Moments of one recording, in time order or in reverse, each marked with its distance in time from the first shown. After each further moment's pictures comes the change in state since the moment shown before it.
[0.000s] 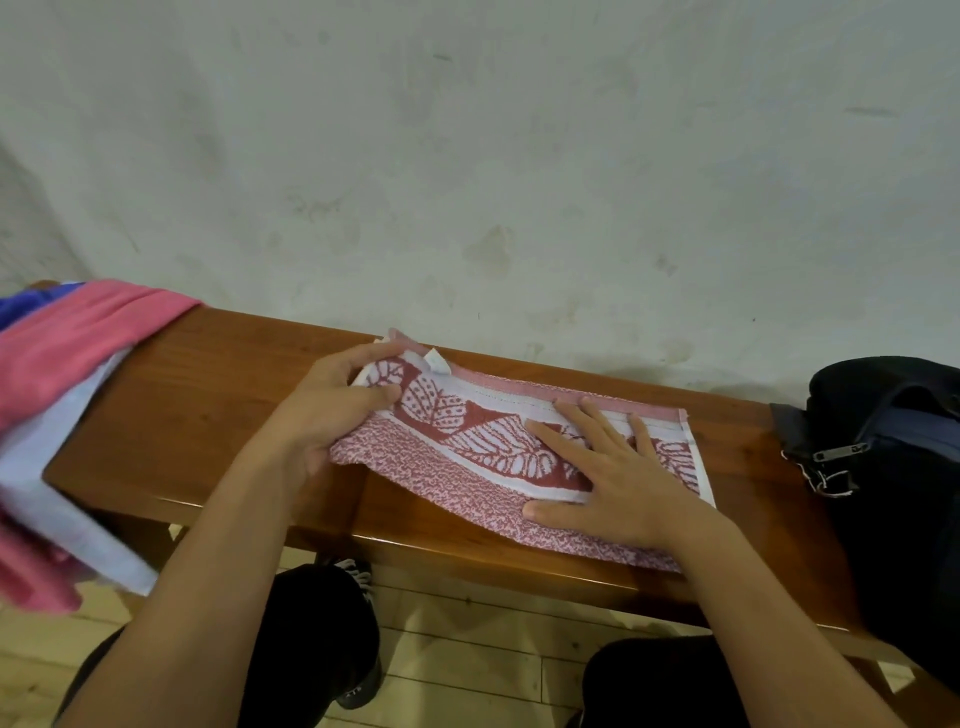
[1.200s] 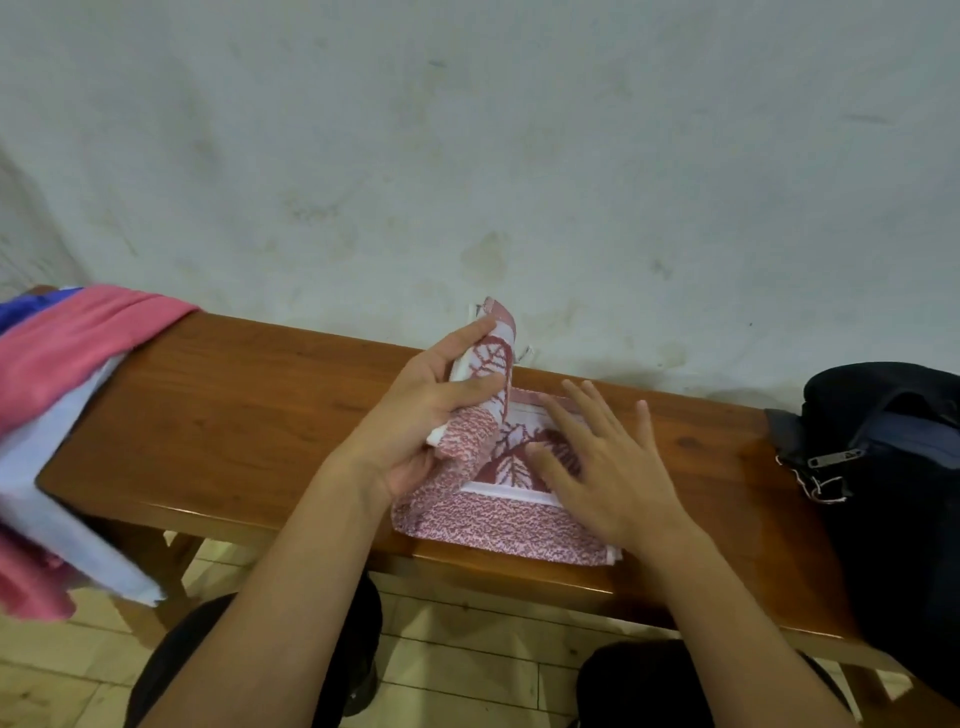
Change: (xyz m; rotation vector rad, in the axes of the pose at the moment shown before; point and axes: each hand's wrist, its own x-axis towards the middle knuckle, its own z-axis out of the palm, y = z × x) left_hand -0.018 0.009 0.072 -0.405 -0.303 0.076; right_hand 0.003 -0.019 -0.006 -0.017 0.297 0.138
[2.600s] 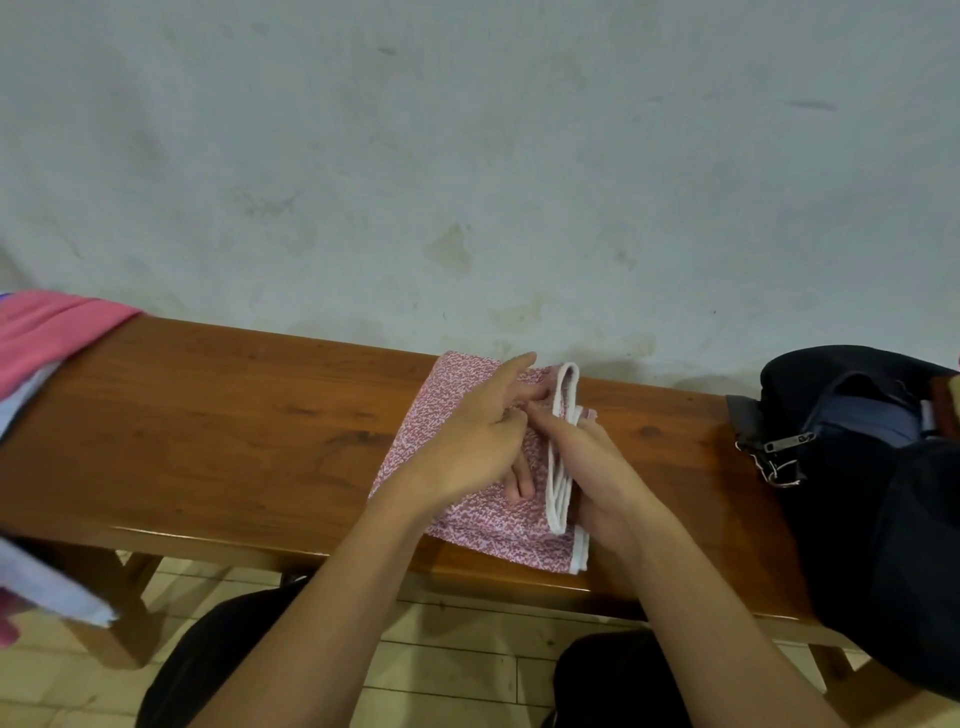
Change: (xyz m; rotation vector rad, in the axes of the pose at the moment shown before) left_hand 0.036 -0.052 0.044 0.734 -0.094 0.086; right_hand -0.002 -0.003 -0.016 1.599 -0.114 0.491
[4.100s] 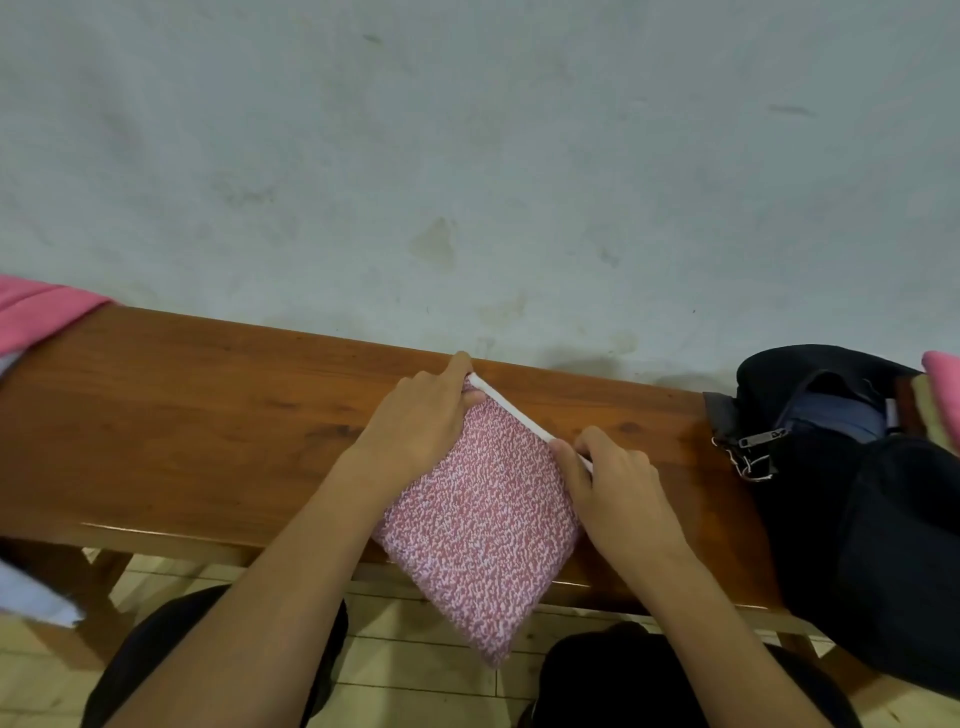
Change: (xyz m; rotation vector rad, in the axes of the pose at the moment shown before) left_hand 0.028 -0.040 -0.031 0.904 0.203 0.168; right_hand -0.028 0.016 -0.037 -1.151 0.314 -0.220
